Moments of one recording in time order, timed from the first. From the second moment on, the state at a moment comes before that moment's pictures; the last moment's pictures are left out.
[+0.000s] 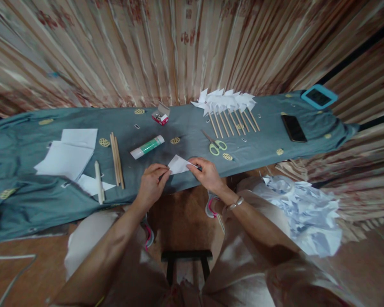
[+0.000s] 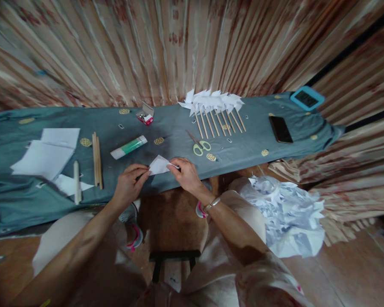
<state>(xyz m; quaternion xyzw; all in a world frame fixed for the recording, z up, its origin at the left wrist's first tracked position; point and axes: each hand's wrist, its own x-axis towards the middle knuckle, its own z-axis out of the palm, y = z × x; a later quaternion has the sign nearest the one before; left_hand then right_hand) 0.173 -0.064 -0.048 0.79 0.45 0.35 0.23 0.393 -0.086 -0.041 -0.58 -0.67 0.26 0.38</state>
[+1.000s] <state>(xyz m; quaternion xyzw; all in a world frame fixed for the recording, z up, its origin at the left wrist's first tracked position) 0.201 -0.098 -0.048 0.93 0.35 0.15 0.01 0.382 -0.069 -0.036 -0.65 -0.67 0.16 0.32</state>
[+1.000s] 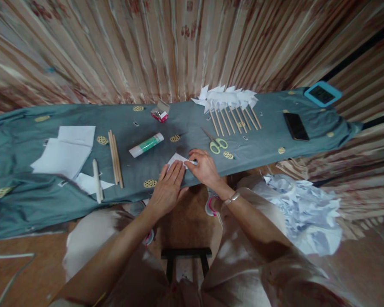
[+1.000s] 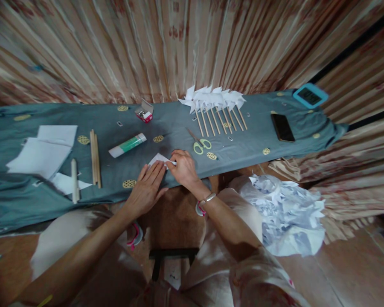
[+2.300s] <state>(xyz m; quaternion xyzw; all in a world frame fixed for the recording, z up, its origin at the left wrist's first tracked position) 0.199 -0.100 -0.043 0.92 0.38 0.11 0.02 0.395 -0.089 -0.046 -0.64 -0.68 0.13 0.32</state>
